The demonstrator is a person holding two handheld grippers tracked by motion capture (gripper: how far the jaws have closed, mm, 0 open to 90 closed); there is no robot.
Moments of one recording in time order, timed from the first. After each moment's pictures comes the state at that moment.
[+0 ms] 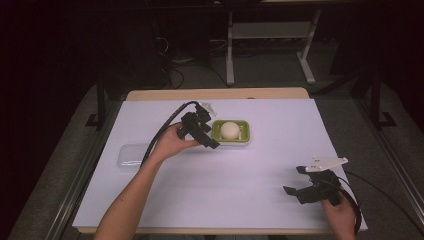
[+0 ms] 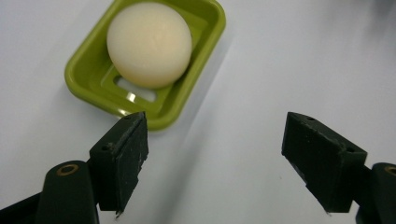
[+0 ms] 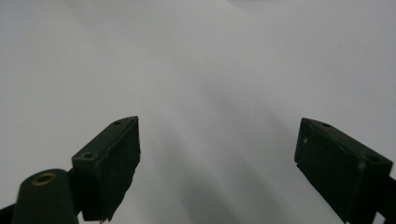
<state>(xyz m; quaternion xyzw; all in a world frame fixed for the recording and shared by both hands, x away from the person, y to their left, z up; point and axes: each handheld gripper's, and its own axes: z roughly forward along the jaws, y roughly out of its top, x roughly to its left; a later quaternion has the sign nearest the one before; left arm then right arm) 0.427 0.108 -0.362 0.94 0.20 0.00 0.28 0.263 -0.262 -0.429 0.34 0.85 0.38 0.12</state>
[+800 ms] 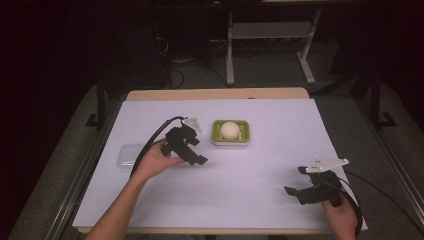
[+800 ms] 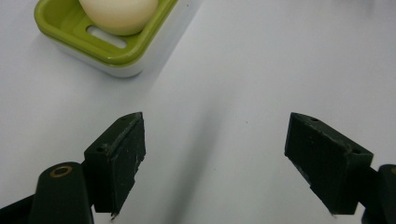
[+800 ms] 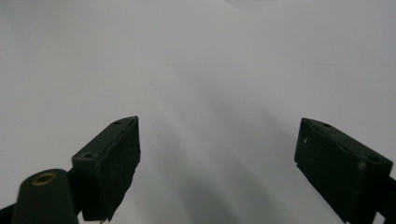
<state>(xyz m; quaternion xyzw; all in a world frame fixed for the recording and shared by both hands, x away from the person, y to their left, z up) 0.374 0.144 -0.367 0.94 0.19 0.01 0.29 0.259 -0.262 -0.426 0.35 0.85 0.37 0.13</state>
